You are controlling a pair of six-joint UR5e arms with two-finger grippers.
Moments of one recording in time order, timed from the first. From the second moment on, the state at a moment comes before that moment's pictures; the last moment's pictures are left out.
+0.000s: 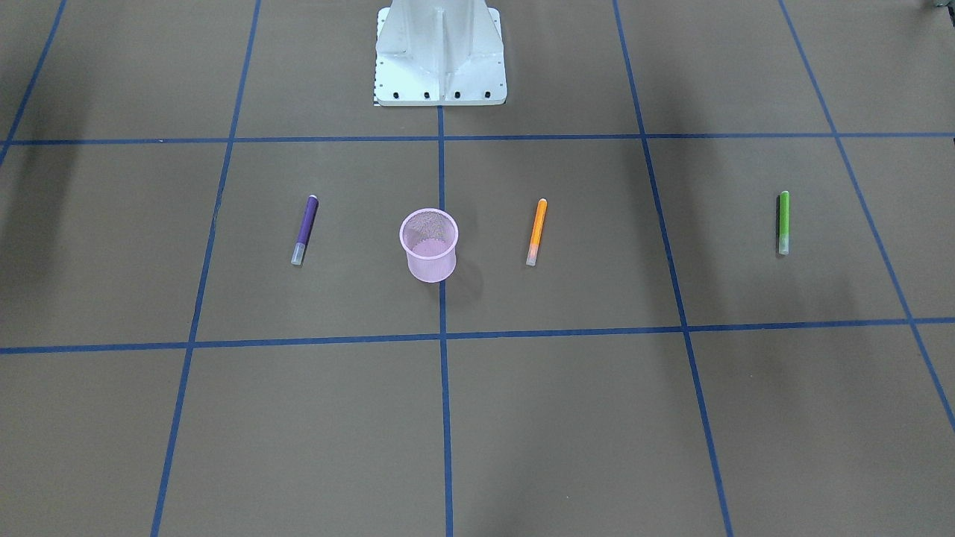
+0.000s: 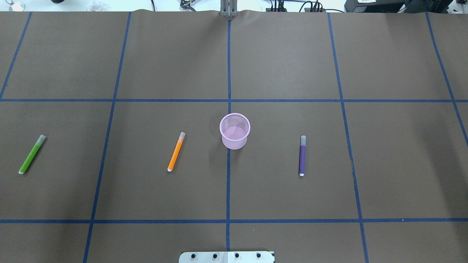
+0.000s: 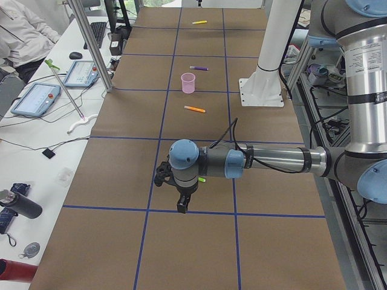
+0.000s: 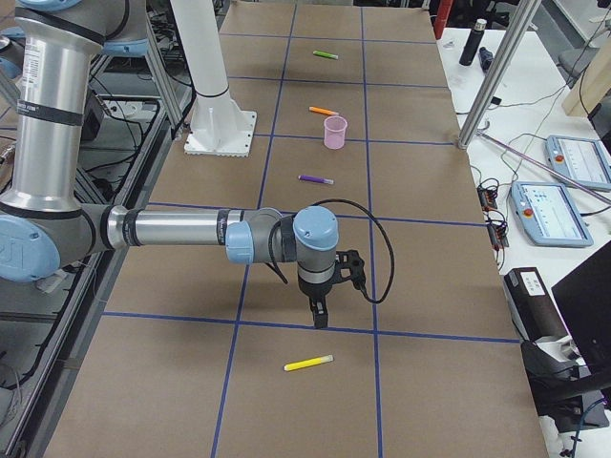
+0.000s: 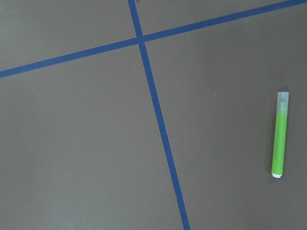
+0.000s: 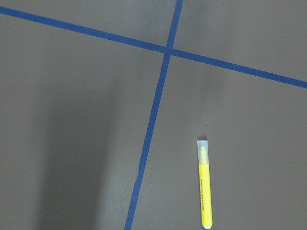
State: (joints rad) left arm -1.54 -1.38 -1.80 -1.56 -2.37 0.22; right arm 1.52 -1.77 1.81 -1.53 2.26 -0.13
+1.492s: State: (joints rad) left arm -1.53 -1.50 -1.74 -1.89 -2.38 0.06; right arm 1.52 -1.72 1.75 -1.11 2.29 0.06
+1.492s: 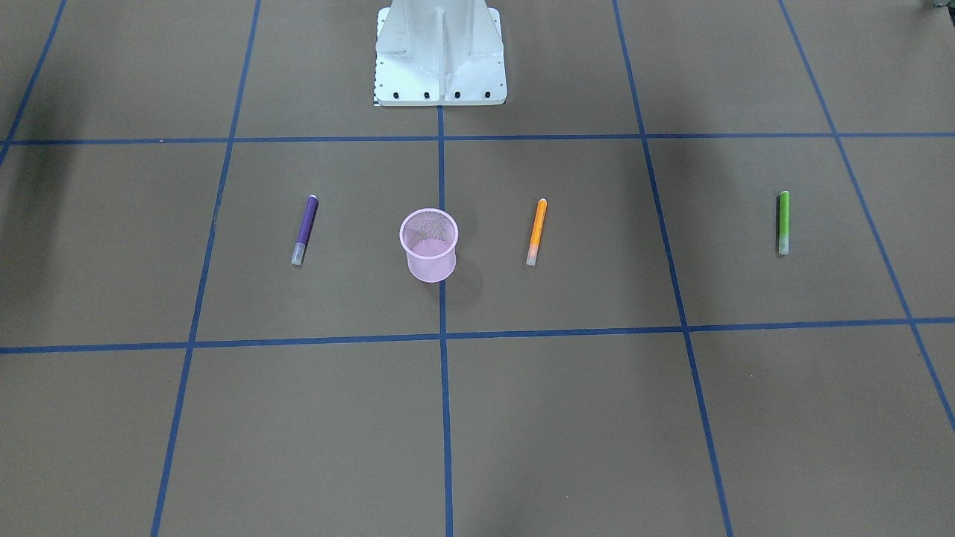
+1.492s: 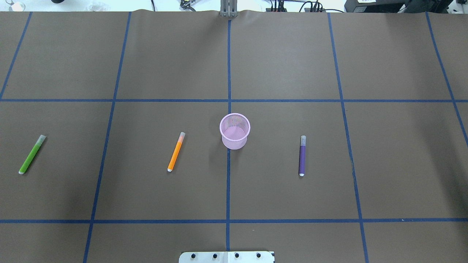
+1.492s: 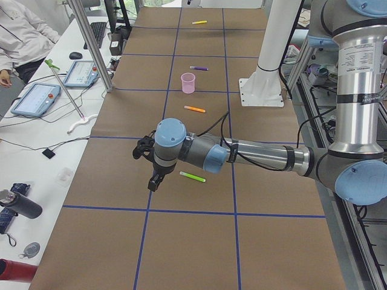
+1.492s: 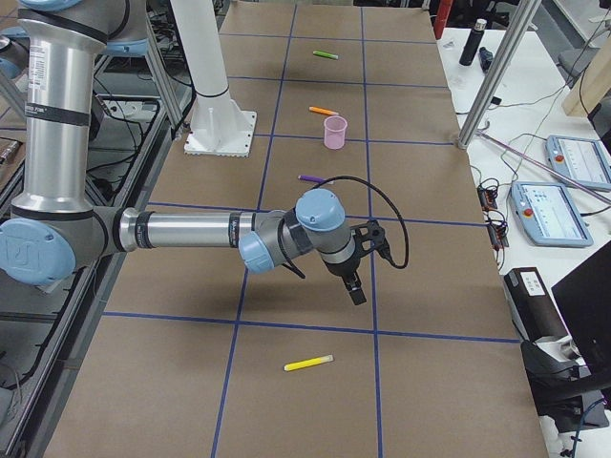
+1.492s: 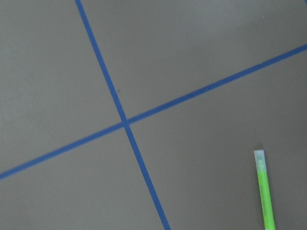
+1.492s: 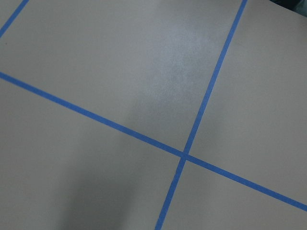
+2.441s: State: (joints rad) left arm -1.02 -1.43 -1.65 -2.38 -2.07 -0.62; right arm 1.39 -1.71 1.75 -1.04 2.28 0.30
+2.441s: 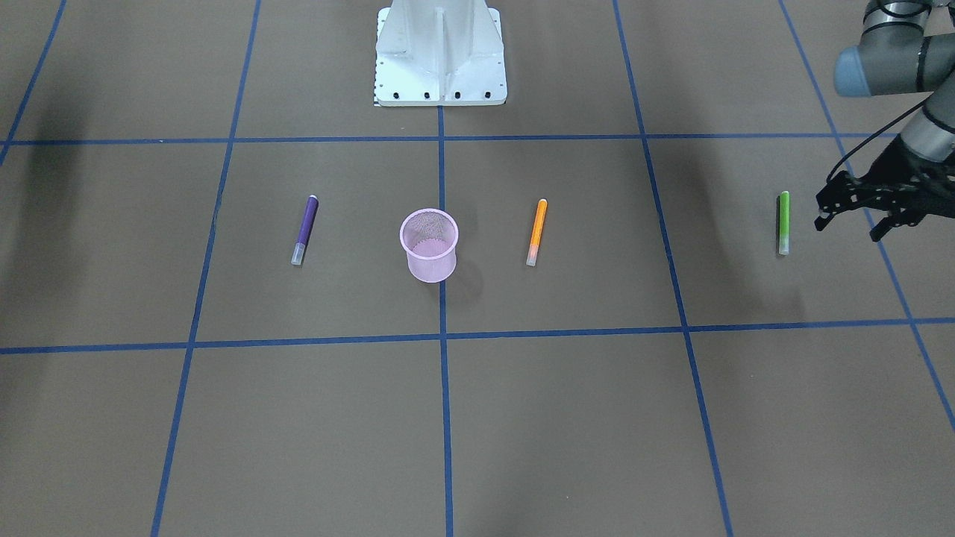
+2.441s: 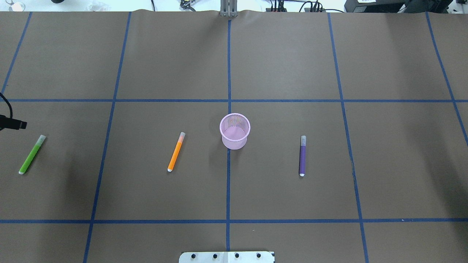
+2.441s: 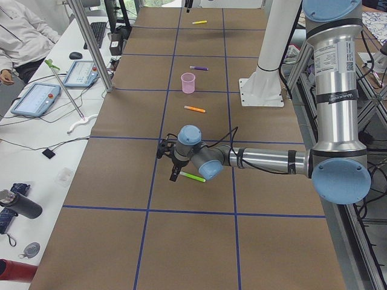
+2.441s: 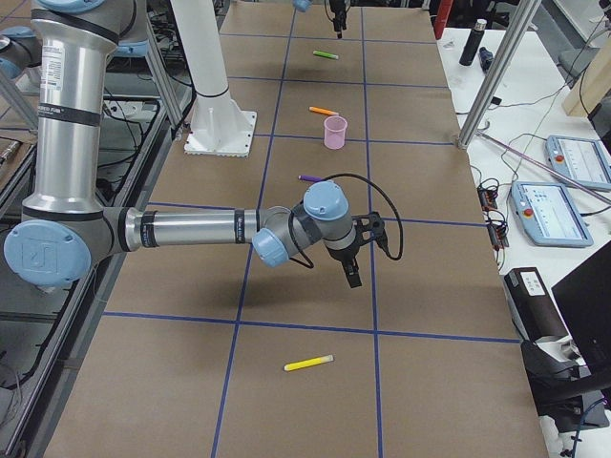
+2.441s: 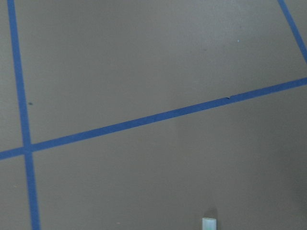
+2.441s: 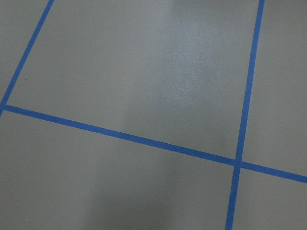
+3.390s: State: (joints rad) left arm -0.88 -1.45 -1.61 -2.40 -2.02 -0.65; right arm 1.39 -1.71 1.75 -1.03 2.28 0.30
